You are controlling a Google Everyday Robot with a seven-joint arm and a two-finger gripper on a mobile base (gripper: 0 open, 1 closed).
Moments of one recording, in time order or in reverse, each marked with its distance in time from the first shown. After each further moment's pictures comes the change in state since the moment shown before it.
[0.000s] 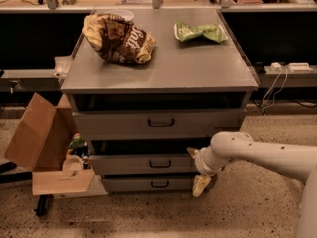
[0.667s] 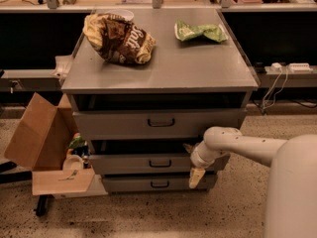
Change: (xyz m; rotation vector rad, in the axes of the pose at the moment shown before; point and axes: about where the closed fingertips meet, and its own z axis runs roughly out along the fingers) arm 0.015 -0.045 0.051 -0.003 -0.006 -0.038
